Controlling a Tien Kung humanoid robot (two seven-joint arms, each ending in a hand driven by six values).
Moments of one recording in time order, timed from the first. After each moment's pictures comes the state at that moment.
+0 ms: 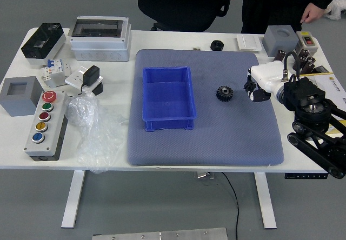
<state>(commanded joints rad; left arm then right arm) -0.12 0.12 -0.40 -0.27 0.78 -0.24 0.13 0.65 -0.53 0.71 1.32 -2.19 0.19 -0.40</state>
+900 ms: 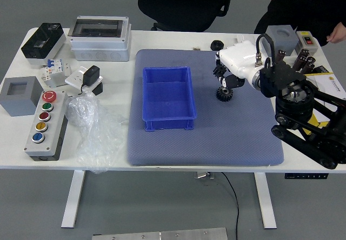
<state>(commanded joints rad) -0.11 0.14 -0.39 -0.27 0.78 -0.24 0.13 0.82 -0.46 0.58 1.44 -2.17 0.23 -0.42</state>
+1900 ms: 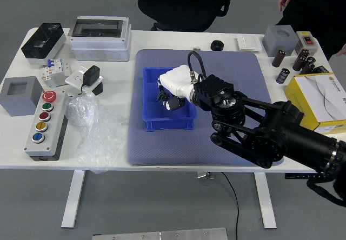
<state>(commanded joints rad) -0.12 0.14 -0.35 -0.27 0.76 -0.24 0.13 0.91 -0.14 0.45 1.19 -2.04 0.24 -0.40</state>
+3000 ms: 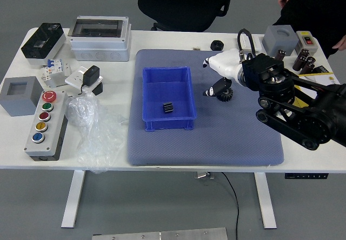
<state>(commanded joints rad) -0.13 0.14 -0.38 -0.27 0.77 -0.24 0.13 0.94 -0.41 0.47 1.22 -1.97 0.33 -0.39</state>
